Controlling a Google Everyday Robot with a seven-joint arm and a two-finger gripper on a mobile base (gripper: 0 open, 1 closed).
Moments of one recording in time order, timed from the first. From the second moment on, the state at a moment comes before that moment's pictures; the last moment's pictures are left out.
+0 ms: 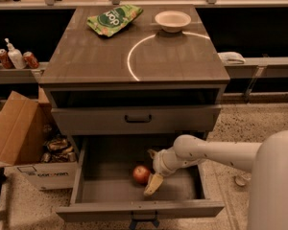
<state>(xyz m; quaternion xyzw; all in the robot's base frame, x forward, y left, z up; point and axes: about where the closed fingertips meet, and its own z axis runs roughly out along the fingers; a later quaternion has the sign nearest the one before) 0.543 -0.019 0.404 -0.63 0.71 0.21 0.25</state>
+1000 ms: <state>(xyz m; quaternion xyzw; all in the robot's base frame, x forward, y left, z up) 0.550 -0.006 0.381 -0.63 0.69 0.23 0.27</state>
